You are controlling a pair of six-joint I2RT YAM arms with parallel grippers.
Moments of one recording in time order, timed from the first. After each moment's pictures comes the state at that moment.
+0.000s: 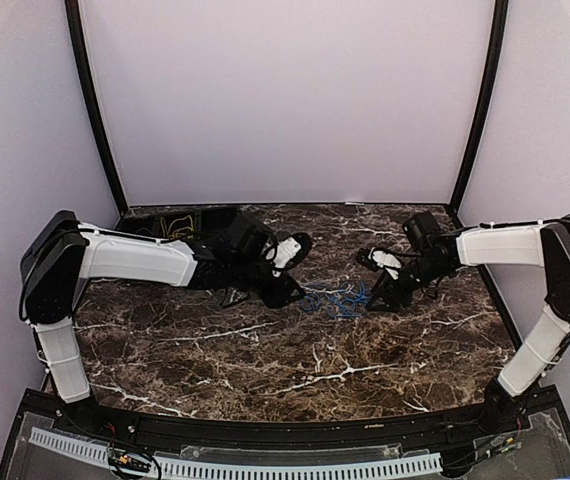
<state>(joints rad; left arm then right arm) -0.85 1.84 1.24 -0.09 0.17 0.03 0.40 1.62 0.94 -0.45 -0.54 -0.60</state>
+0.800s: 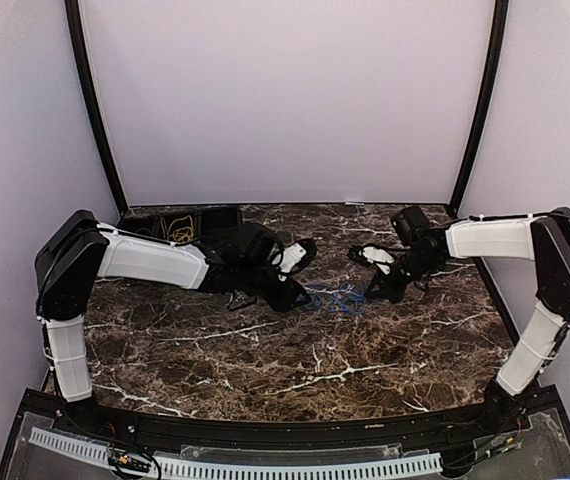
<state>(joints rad) -0.86 1.95 1.26 -0.04 0.22 0.01 0.44 1.71 1.05 -0.49 -0.42 -0.57</state>
